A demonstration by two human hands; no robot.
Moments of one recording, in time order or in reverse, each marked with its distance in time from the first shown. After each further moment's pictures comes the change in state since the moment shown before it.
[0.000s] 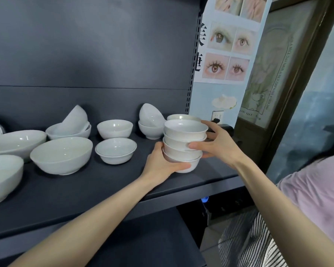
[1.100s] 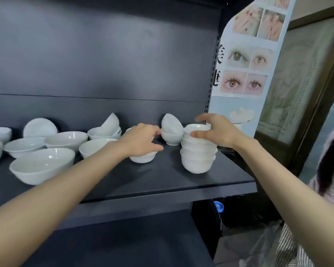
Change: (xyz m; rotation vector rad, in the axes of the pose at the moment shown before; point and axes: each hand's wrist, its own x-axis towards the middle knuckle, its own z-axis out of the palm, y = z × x) left_hand -0.031 0.074 -0.120 0.976 -0.053 0.215; right_hand -0.010 -0.084 0.027 -0.753 -0.046 -0.284
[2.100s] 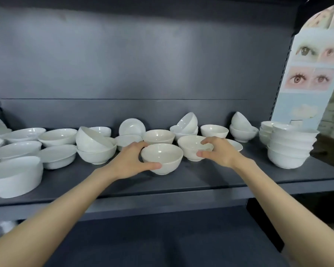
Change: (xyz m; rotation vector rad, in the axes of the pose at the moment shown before) left_hand -0.187 -0.242 -0.076 -0.323 0.011 -0.206; right_hand 0.014 -0.203 0.180 0.117 -0.133 0.077
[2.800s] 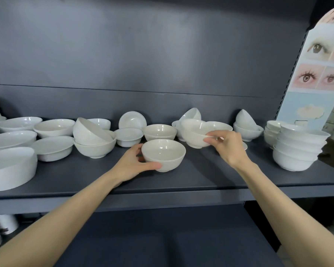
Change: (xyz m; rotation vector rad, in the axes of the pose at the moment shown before) left_hand 0.015 -0.040 0.039 -0.627 0.029 -0.114; right_hand 0.011 0.005 0.010 0.253 0.359 -0.124
